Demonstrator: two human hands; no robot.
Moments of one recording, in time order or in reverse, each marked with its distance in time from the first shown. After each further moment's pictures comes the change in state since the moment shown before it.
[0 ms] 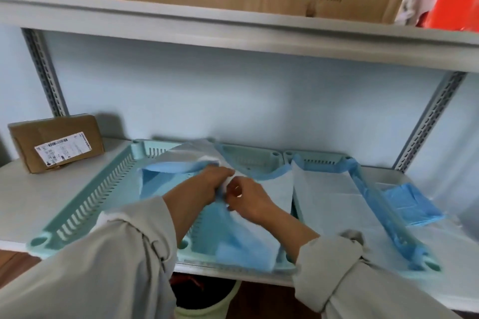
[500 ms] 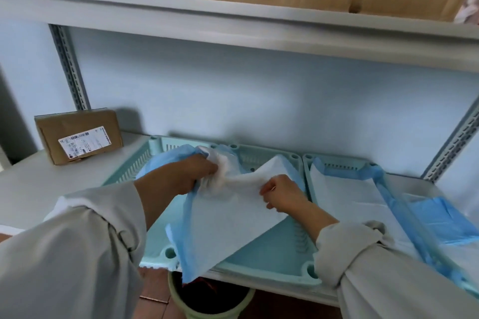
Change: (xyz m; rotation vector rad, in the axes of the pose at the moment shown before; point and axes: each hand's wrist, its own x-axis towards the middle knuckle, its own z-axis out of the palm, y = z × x) left_hand 0.004 0.029 -0.078 0.295 -0.038 0.041; right_hand 0.047 0.041 -0.012 -0.034 0.016 0.232
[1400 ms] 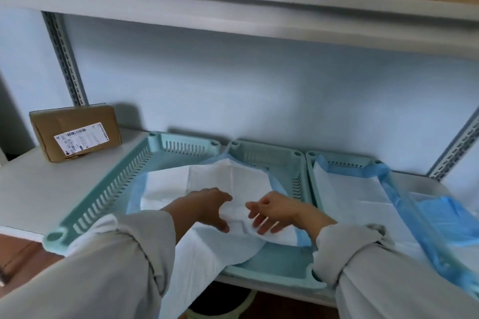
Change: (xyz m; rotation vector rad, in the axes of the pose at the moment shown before) left_hand 0.016 -0.053 0.022 1.213 -0.222 0.206; right_hand -0.001 -0.006 0.014 0.103 -0.495 0.106
